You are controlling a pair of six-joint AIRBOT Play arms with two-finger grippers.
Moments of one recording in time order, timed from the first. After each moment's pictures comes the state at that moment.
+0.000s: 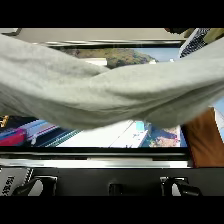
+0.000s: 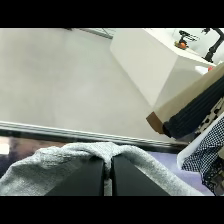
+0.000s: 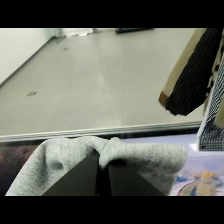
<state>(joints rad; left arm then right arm) 0.40 -0.76 1.72 0.78 -1.11 -1.49 -0.21 -0.64 1.75 -1.23 1.15 1.59</state>
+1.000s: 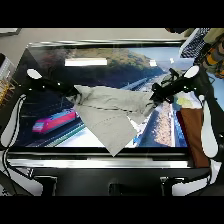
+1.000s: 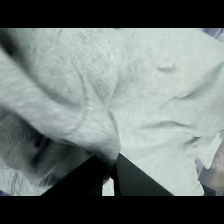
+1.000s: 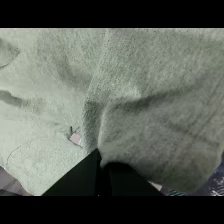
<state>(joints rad) 0.01 -1.86 1.68 0.84 -1.22 -1.47 -0.07 -1.72 1.59 -1.03 1.36 1.70</state>
